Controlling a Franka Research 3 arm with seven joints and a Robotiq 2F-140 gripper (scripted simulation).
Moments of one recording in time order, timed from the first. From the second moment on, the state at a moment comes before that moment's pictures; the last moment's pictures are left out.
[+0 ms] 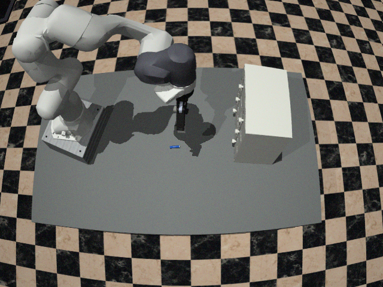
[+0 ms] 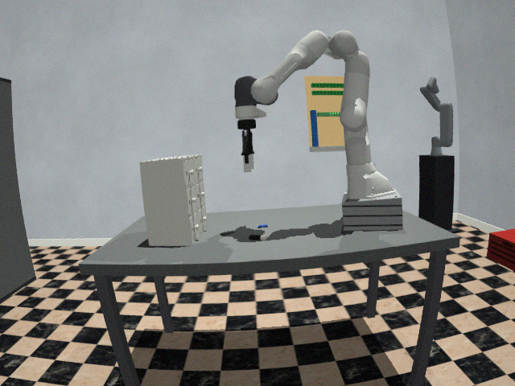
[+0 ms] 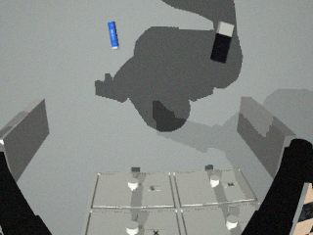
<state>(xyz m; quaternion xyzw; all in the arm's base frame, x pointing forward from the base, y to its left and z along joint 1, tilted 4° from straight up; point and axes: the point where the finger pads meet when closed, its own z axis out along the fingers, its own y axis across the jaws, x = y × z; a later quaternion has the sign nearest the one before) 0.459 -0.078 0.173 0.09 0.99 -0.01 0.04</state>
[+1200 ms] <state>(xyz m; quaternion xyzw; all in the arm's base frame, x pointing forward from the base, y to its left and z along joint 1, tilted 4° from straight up) 0.461 -0.069 0.173 0.04 1.00 -0.01 0.04</state>
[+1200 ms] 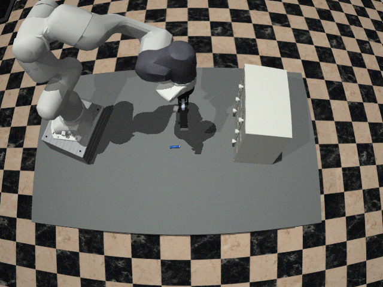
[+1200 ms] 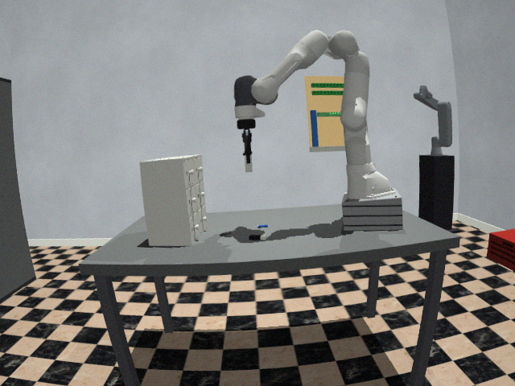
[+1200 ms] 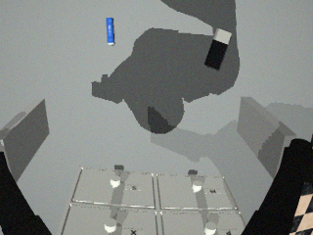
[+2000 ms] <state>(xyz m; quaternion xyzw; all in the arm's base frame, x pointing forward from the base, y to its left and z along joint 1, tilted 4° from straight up) 0.468 -0.050 0.173 -0.11 0.99 -0.02 0.03</state>
